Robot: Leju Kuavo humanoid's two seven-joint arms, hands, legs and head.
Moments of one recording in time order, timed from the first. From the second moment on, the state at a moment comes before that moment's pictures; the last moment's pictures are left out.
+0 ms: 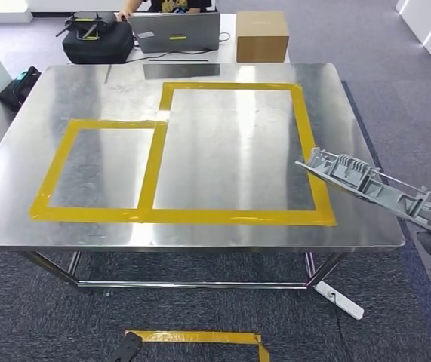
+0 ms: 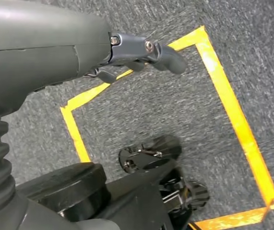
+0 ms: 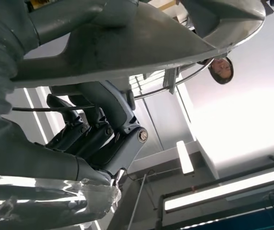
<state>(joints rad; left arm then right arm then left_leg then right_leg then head) -0.07 -0.15 0.21 -0.20 -0.57 0.16 -0.28 0.10 -0.74 -0.13 -2.13 0.54 -0.13 -0.34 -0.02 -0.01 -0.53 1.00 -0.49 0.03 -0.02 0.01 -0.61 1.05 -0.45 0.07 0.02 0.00</state>
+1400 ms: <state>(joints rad) -0.11 -0.16 0.20 -0.20 -0.67 0.11 -0.24 -0.22 -0.54 0.46 -1.64 0.78 -0.06 -0.36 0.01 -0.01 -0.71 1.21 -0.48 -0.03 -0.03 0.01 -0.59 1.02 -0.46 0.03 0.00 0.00</state>
